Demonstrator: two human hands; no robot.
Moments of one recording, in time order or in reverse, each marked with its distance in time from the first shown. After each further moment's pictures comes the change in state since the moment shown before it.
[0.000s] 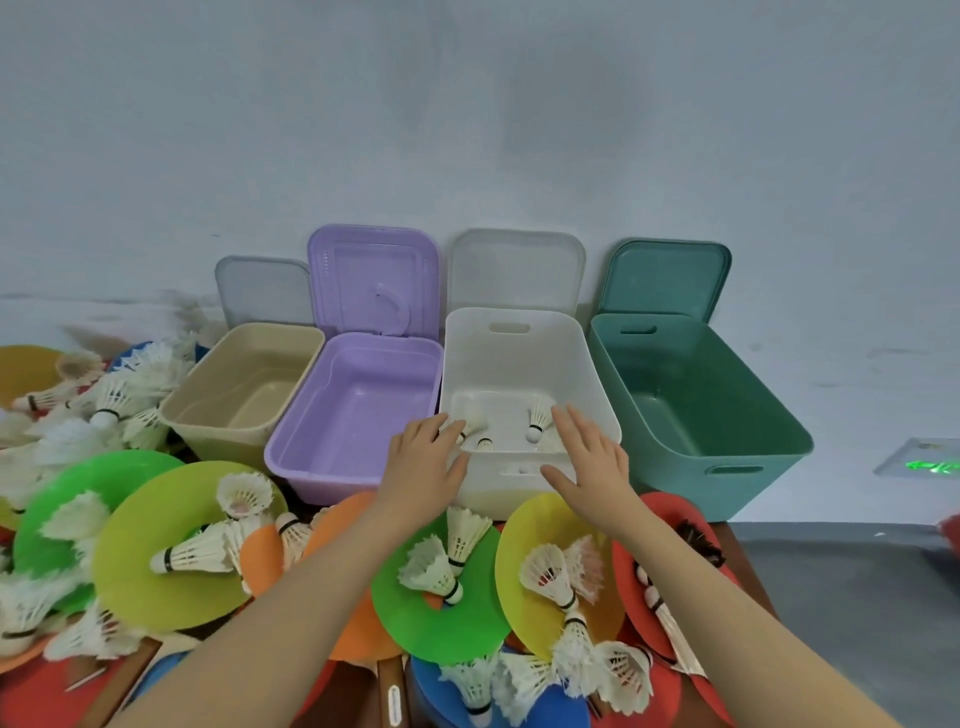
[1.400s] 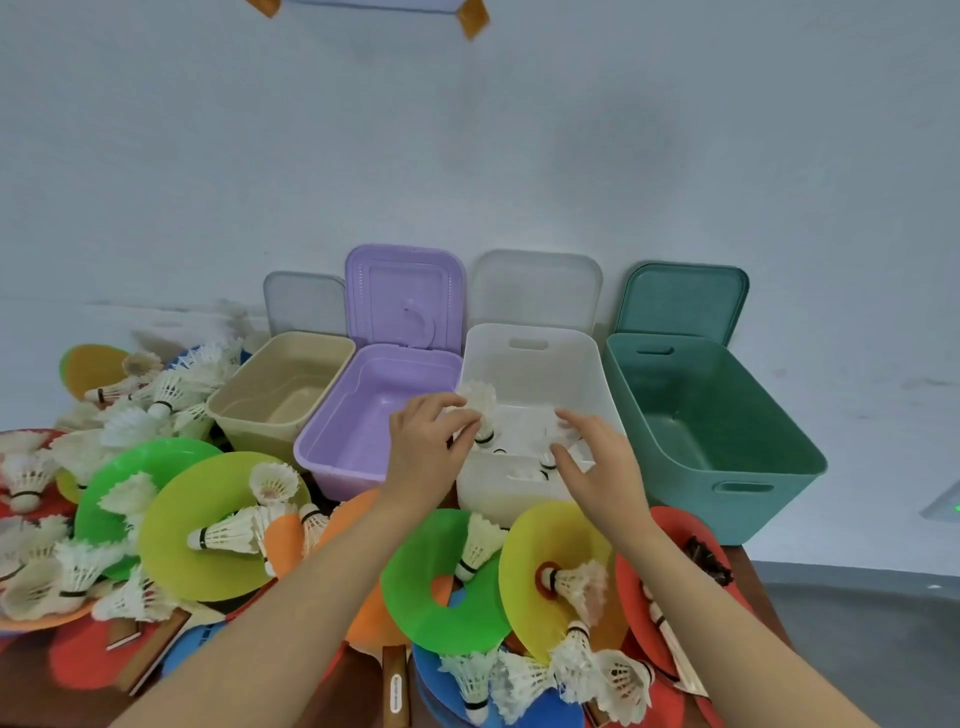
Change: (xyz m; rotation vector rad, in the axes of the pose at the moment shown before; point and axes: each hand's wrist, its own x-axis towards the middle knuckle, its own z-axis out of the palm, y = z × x) left_hand -0.008 0.020 -0.027 -0.153 0.567 0.121; right_hand -0.017 -0.031 -0.029 0.380 0.433 -0.213
